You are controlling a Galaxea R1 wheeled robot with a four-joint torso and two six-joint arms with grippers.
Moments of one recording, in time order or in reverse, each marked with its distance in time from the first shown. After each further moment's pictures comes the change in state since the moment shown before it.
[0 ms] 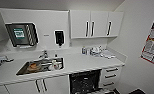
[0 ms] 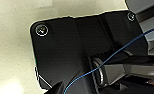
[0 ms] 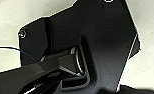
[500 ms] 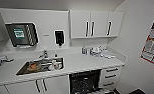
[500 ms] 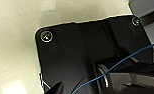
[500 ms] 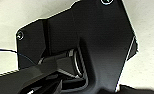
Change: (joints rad) left arm -0.027 0.011 -0.028 -0.006 0.003 -0.003; right arm 0.002 0.033 -0.054 0.001 0.011 0.001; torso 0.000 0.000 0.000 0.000
